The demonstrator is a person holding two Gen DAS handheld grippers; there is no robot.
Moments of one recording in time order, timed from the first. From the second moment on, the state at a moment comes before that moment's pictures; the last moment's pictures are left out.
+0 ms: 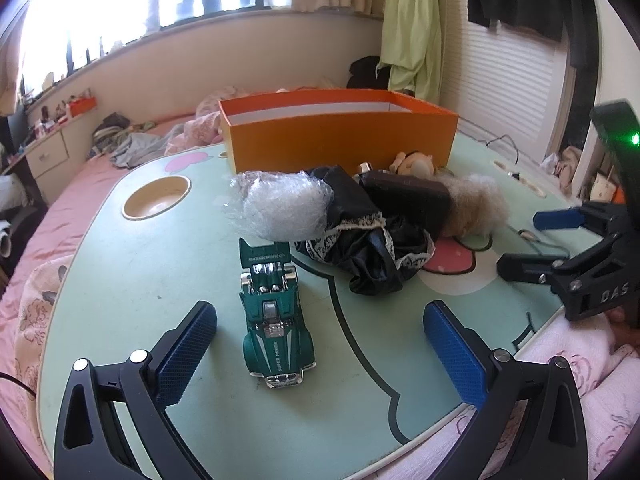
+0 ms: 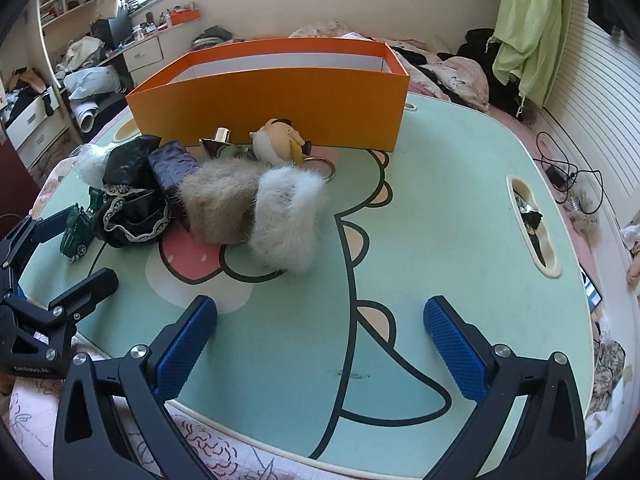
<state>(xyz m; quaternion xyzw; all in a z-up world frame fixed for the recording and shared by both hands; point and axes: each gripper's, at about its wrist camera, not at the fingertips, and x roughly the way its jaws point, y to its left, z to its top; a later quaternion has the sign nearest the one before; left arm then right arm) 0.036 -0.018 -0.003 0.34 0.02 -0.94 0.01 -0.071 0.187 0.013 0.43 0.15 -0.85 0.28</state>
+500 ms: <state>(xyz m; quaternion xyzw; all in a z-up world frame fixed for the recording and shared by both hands) -0.094 -0.014 0.130 0.38 0.04 -0.92 -0.05 -0.072 0.187 0.015 0.43 0.15 -0.85 0.28</state>
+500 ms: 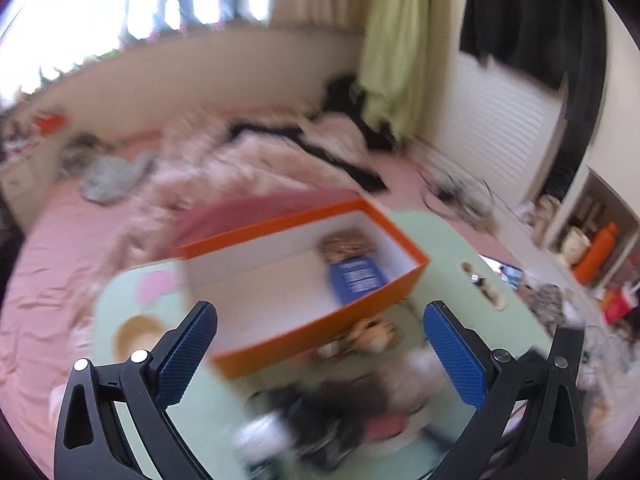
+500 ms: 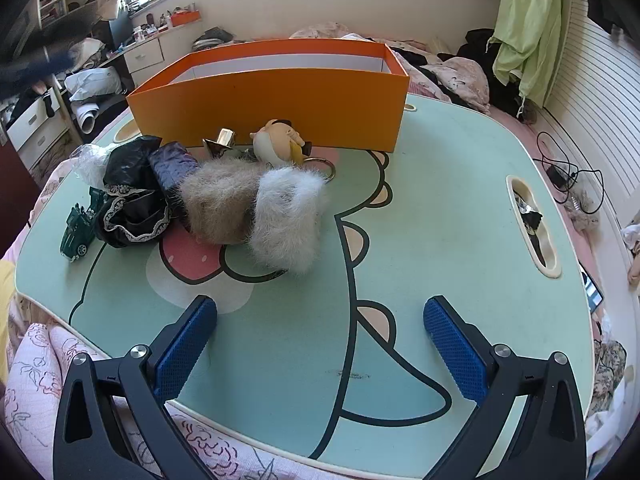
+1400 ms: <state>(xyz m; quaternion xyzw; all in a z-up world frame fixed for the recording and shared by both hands) -0.244 0.021 0.022 0.60 0.06 -0.80 -0.03 -0.070 0.188 0.018 0.42 0.14 -0.85 0.29</state>
